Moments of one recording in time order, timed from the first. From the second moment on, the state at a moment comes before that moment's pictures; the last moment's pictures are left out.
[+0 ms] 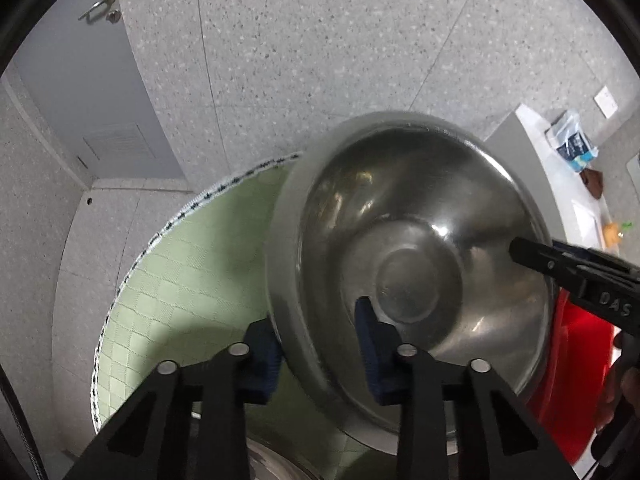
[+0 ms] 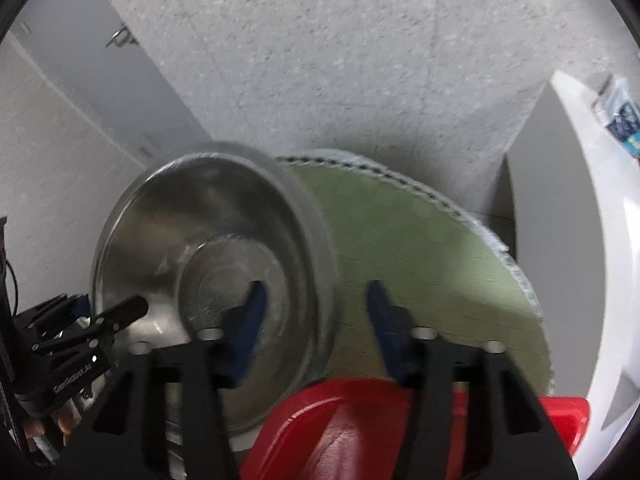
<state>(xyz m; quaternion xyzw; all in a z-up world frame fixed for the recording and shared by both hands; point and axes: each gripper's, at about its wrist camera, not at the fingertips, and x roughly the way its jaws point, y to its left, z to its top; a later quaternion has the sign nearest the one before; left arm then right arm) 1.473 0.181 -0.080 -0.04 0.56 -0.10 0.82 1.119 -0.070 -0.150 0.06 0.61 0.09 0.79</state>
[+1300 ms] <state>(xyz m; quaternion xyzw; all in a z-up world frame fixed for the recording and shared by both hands) 1.161 0.049 0.021 -0.07 0.49 -0.11 0.86 0.966 -0.218 -0.087 0.07 0.52 0.14 0.84</state>
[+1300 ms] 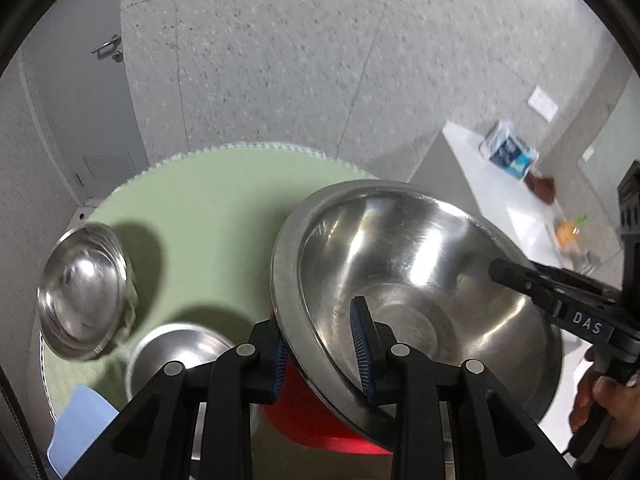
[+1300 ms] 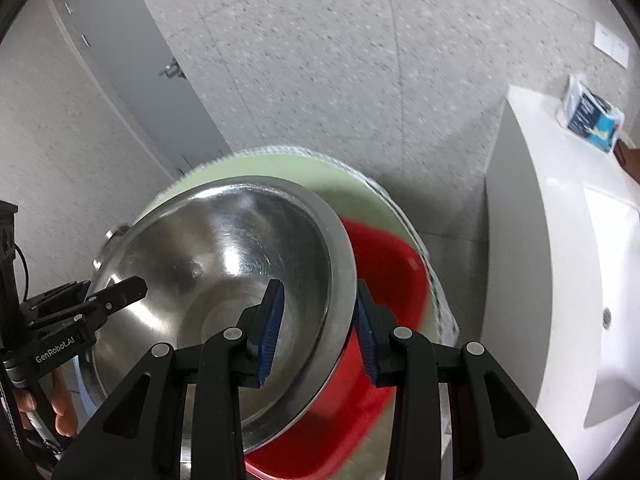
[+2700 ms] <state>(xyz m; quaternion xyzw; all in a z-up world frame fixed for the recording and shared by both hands) 1.102 0.135 0.022 -0.06 0.44 -0.09 0.89 0.865 -0.151 -0.057 0.05 0.43 0.05 0.90</state>
